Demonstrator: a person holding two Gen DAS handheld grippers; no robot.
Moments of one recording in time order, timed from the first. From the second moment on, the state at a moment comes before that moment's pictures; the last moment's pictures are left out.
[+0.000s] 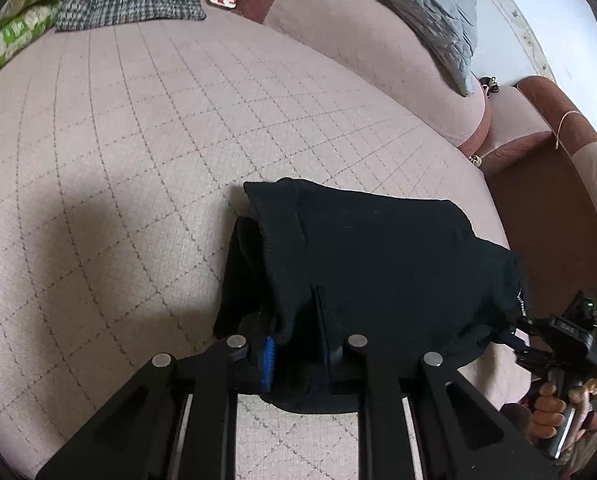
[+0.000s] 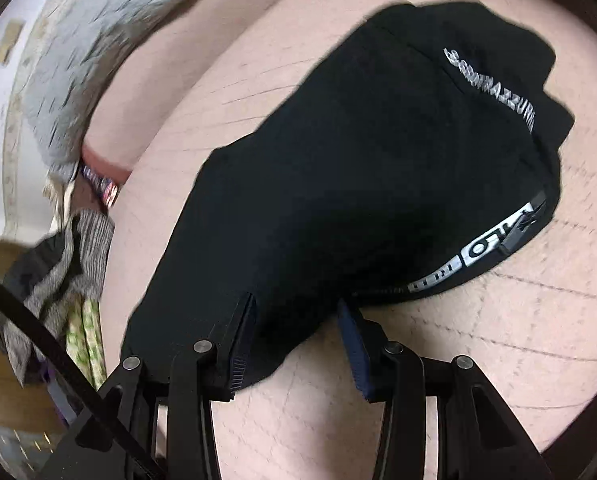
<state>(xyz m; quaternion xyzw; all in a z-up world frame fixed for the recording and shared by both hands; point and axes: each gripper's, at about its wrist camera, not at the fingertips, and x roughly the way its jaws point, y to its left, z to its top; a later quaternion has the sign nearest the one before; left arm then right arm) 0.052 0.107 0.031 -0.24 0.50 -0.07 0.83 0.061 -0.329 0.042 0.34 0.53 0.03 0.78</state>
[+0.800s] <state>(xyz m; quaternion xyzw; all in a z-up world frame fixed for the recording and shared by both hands) 0.030 0.122 0.046 -0.28 0.48 -0.09 0.82 0.065 -0.325 0.074 0.29 0.52 0.02 0.80</state>
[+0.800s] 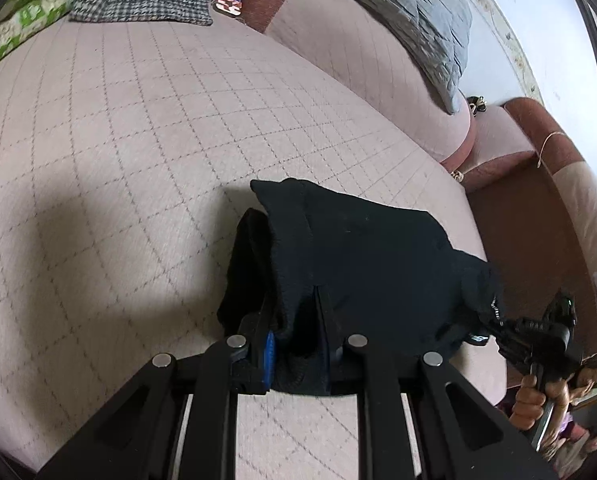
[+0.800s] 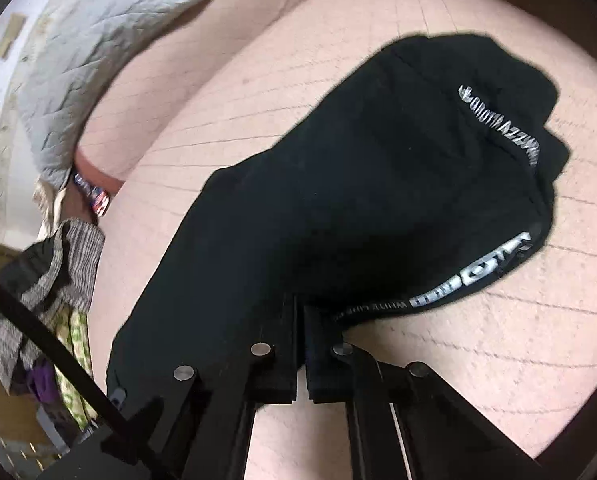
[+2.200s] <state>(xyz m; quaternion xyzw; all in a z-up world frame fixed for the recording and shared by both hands) 0.038 0.009 0.030 -0.08 0.50 -0.06 0.86 0.018 -0.473 0.060 0.35 0.42 -0.06 0.83</state>
